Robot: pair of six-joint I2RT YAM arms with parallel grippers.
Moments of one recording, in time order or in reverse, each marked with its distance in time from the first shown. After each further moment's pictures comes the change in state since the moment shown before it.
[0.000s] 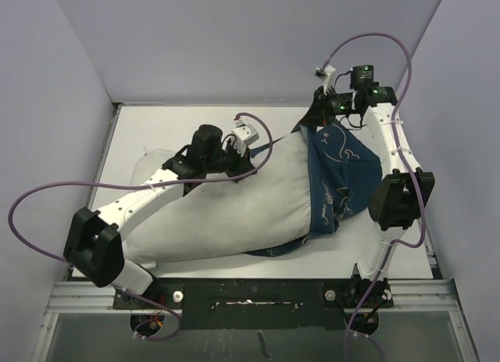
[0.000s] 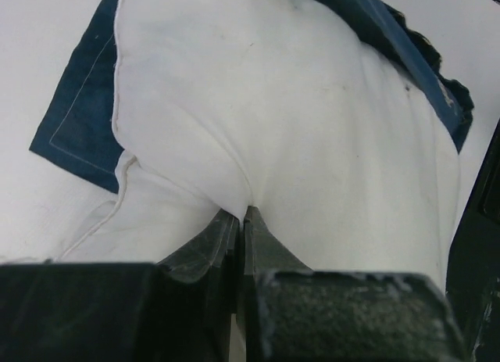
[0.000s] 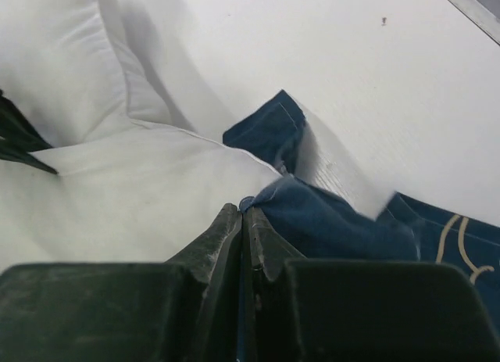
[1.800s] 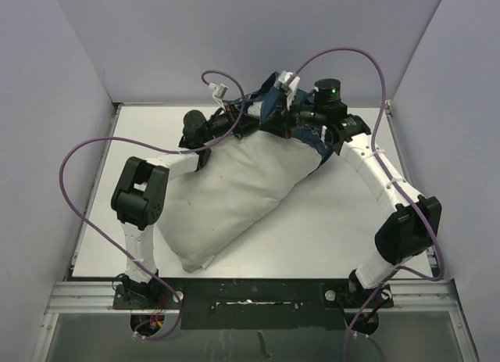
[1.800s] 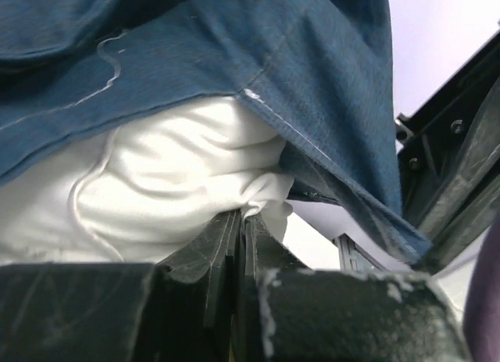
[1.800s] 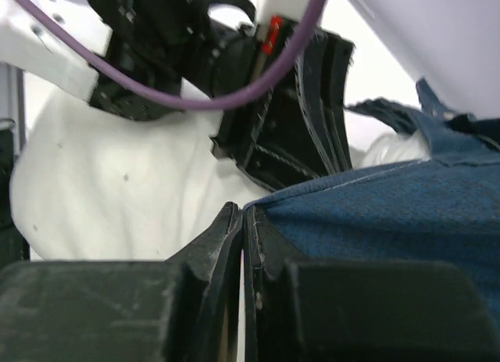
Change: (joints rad) left arm 0.207 0.505 0.185 1.201 0.351 -0.927; right arm 0.278 -0.277 -0.351 0.586 0.080 0.243
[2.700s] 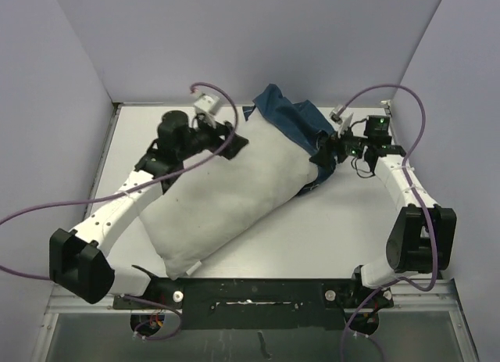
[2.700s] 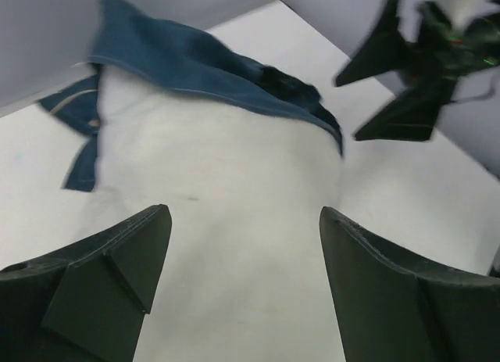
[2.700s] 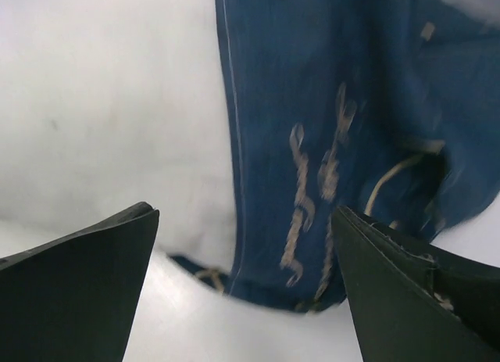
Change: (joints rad) left arm 0.048 -0.644 -0.192 -0.977 -0.401 0.668; right arm -0.396 -0.117 -0.392 0.005 -0.007 -0.275
